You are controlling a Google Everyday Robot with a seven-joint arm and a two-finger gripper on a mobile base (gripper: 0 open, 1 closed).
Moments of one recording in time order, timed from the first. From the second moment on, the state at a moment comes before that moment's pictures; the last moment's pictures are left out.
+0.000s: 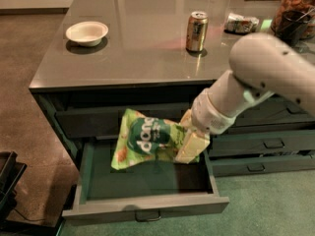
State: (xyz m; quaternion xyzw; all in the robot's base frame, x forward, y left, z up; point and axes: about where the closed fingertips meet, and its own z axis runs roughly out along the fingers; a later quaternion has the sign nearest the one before) arm 0.454 -0.072 0.789 -0.66 0.70 0.19 0.19
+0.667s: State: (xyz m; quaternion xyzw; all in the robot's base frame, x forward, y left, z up) arm 0.469 -0.077 0.710 -0.65 0.72 0.18 0.17
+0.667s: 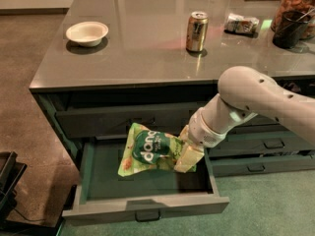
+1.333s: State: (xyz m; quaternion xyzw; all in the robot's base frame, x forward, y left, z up) arm 0.473 -0.075 0.678 -0.65 0.72 0.18 0.18
